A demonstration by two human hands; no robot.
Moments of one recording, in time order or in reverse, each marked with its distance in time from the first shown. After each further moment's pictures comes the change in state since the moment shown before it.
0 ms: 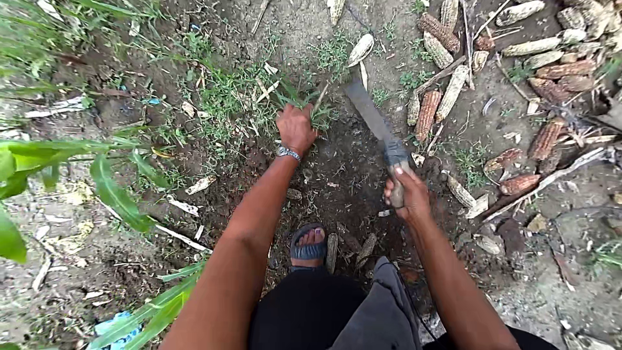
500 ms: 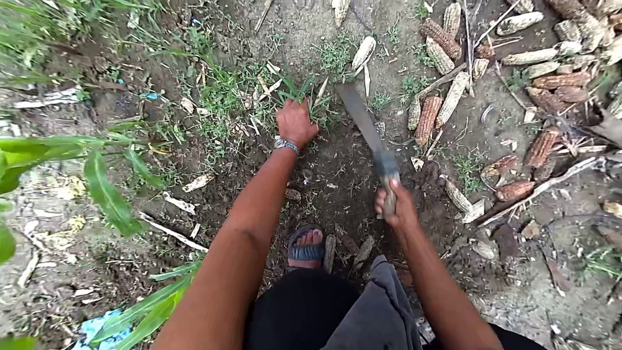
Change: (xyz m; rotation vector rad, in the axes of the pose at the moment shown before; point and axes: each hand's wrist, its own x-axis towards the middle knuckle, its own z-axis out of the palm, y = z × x) left_hand 0.019 0.000 -0.011 0.020 -0.171 -0.070; right_hand -0.002 0.025 -0.003 0.143 -0.101 0.122
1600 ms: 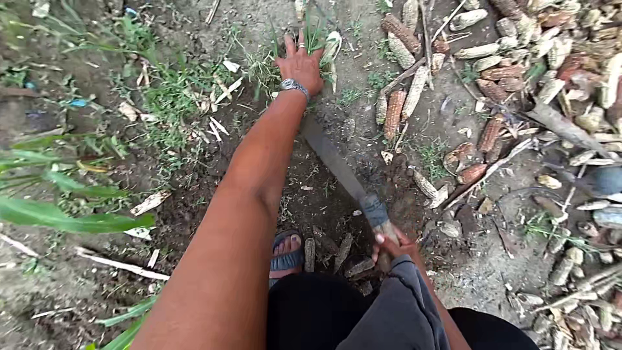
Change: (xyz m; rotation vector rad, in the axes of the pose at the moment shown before) left_hand 0.099 0.095 -0.026 0.067 -0.112 0.136; right_hand -0.129 0.005 -0.037 -0.290 0.125 -0.081
